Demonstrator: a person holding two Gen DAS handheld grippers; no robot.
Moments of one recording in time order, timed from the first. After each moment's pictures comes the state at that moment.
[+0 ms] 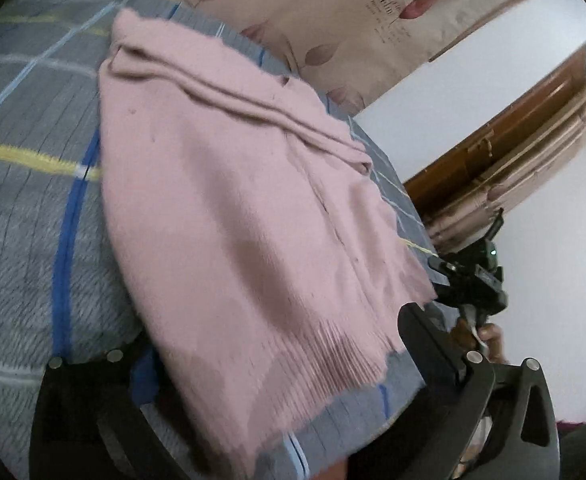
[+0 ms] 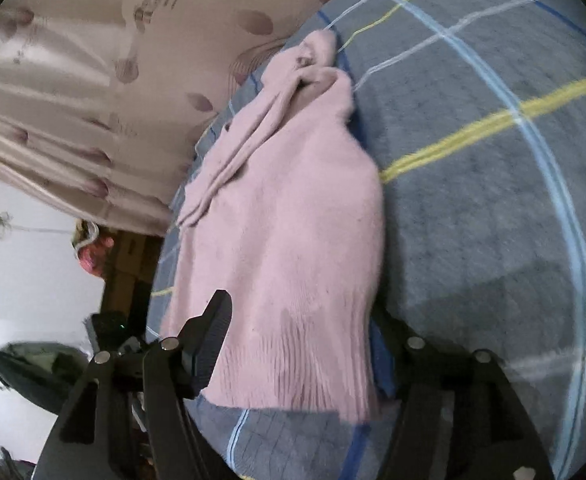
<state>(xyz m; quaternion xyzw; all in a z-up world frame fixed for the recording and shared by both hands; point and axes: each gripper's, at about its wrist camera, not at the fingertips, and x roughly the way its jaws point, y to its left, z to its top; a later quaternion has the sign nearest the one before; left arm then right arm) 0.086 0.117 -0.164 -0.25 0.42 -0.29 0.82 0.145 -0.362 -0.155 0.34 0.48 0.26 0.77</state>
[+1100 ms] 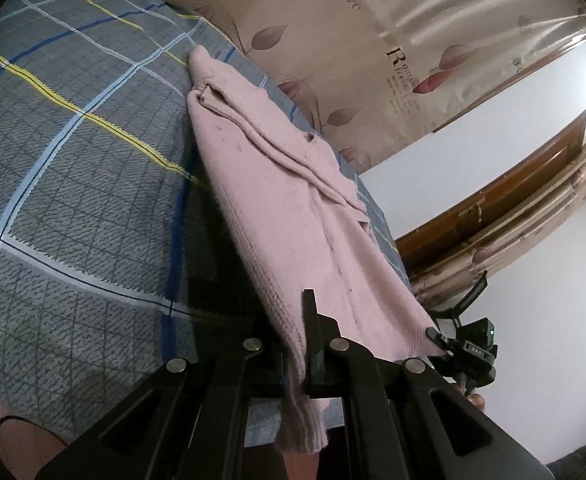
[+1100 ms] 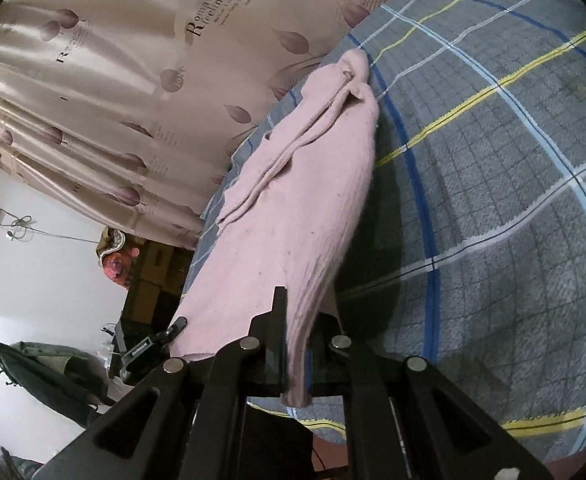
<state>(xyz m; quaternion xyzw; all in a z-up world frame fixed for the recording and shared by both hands) 0.028 0.205 -0.156 -0.36 0.37 -0.25 0.82 0.057 -0.354 -0.123 0.37 0.42 0.27 0.78</state>
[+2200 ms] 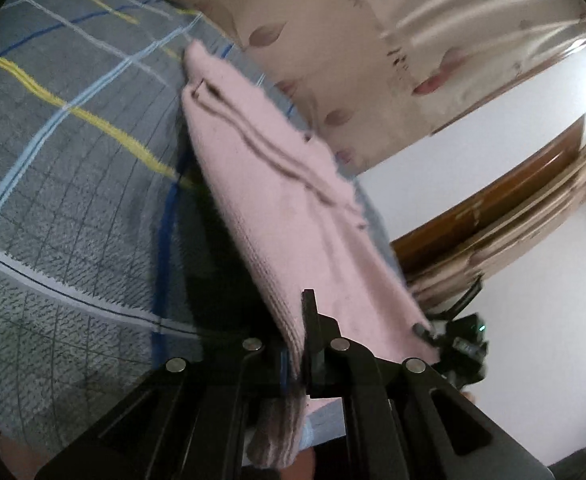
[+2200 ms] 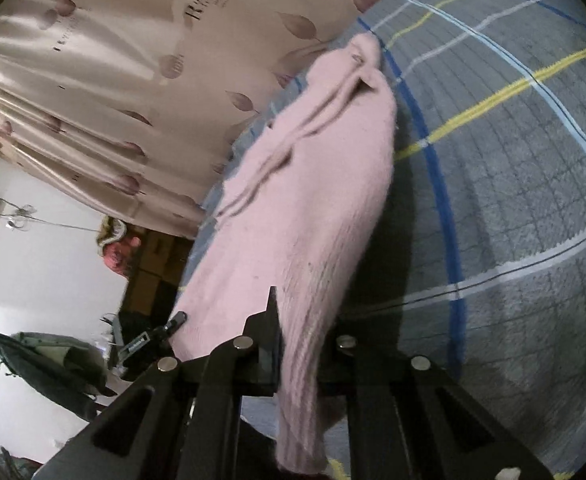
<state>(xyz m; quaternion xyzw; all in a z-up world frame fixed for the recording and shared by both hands) 0.034 0.201 -0.157 -0.37 0.35 -0.26 0.82 0.083 -0.340 -0.132 0.36 0.42 0.30 0.78</state>
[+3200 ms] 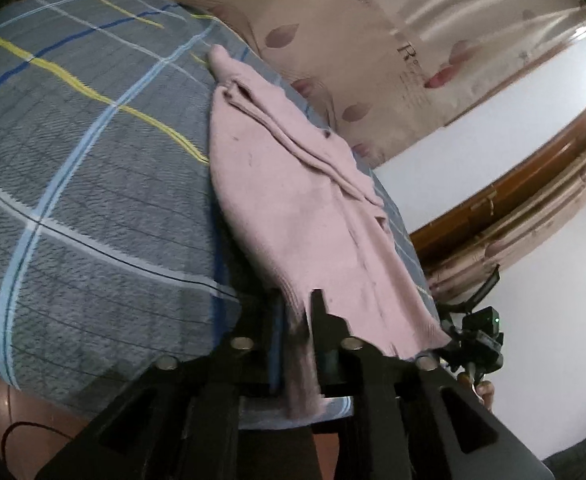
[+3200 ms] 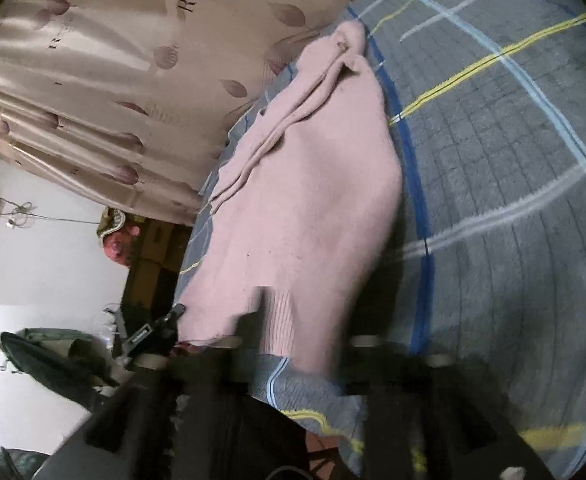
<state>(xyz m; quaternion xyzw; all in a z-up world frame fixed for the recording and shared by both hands) 0.016 0.224 -0.167 -0.35 0.37 -0.23 0.83 0.077 -0.358 -0.140 0.36 0.46 0.30 0.76</state>
